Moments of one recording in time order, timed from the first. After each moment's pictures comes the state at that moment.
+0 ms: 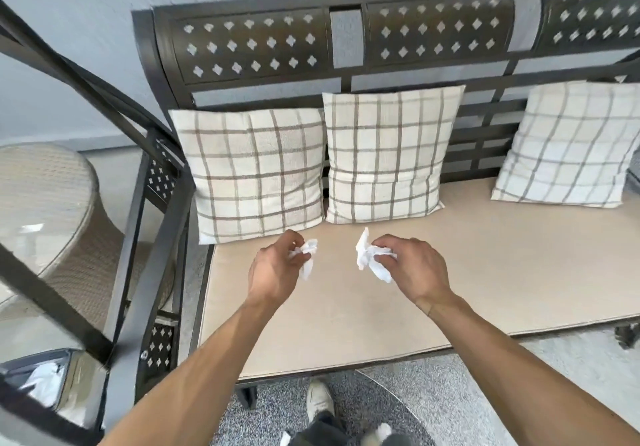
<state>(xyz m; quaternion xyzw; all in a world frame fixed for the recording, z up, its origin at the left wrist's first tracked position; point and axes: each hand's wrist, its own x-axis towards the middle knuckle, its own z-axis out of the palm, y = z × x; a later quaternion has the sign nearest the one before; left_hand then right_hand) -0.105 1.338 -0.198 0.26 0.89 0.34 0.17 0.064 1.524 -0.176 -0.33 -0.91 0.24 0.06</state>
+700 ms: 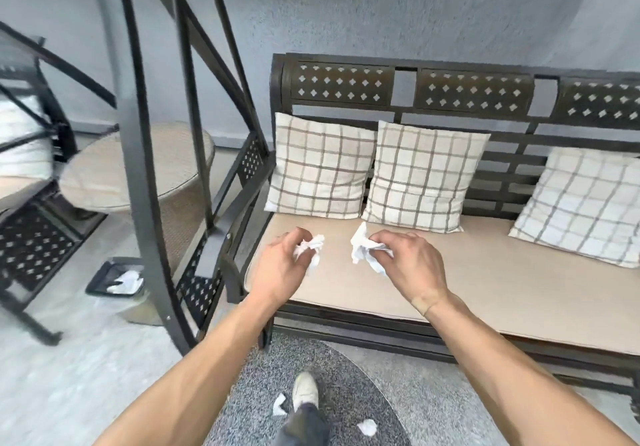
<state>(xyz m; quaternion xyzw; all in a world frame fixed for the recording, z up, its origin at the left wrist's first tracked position) 0.124 1.162 -0.099 0.26 0.89 0.37 -0.03 0.231 1.369 -0.072 -0.12 -0.96 0.16 0.20</state>
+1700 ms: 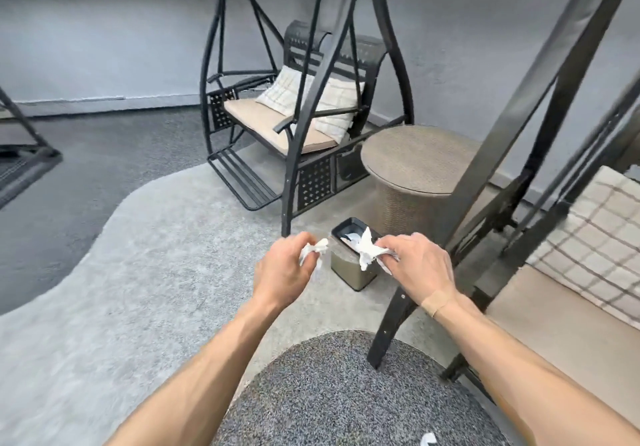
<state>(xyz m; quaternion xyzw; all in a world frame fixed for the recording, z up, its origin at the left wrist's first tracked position) 0.197 0.610 -0.062 -0.07 0.94 0.26 -0.20 0.126 0.839 -0.044 0.25 -0.94 0.17 0.15</state>
